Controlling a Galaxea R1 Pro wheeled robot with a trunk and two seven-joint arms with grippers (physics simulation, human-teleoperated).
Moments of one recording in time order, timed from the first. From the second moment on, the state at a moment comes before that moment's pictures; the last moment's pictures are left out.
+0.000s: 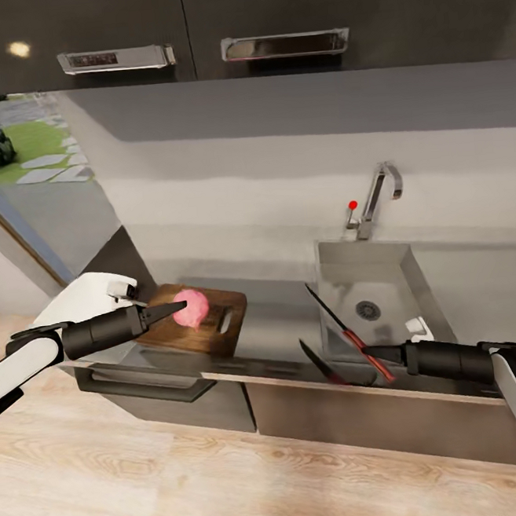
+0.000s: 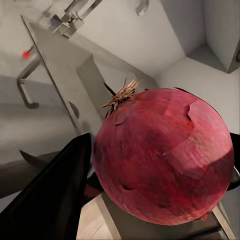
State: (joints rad) left arm -0.98 0.86 -0.91 -1.50 1.64 0.42 -0.53; right arm -0.43 -0.32 -0.20 -1.53 -0.28 1.04 1.17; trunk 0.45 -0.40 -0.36
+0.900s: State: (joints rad) left arm -0.98 0.85 -0.94 -1.47 1.65 0.43 -0.53; right arm -0.43 -0.32 -0.20 -1.52 -0.28 1.04 1.17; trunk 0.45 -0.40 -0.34
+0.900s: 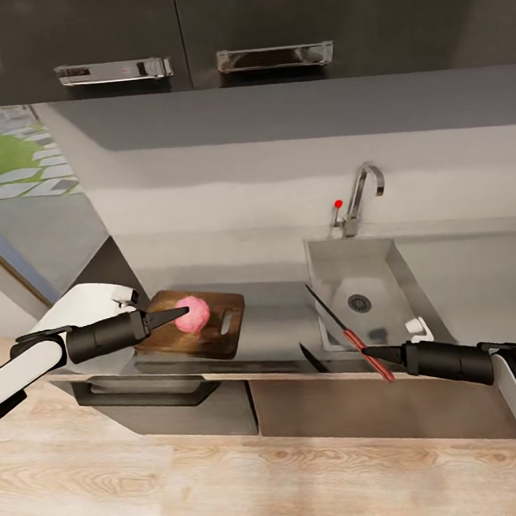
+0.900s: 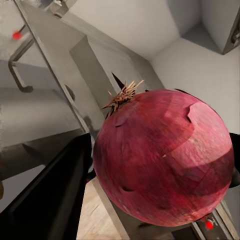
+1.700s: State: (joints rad) left arm -0.98 0.85 -0.94 -1.45 1.65 0.43 -0.53; right arm -0.43 -0.32 -0.20 -1.52 -0.28 1.04 1.17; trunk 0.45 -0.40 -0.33
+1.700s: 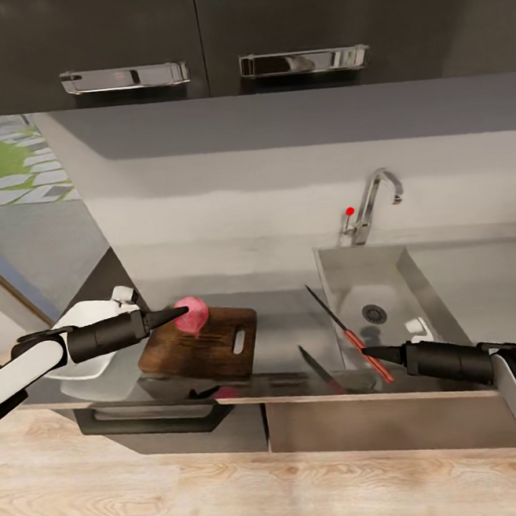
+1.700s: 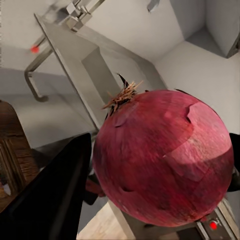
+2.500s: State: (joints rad) left arm -0.98 0.84 -0.94 -1.42 1.65 0.43 -0.53; right arm -0.43 -0.32 -0.20 -1.51 -0.28 1.04 1.17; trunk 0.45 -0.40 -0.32
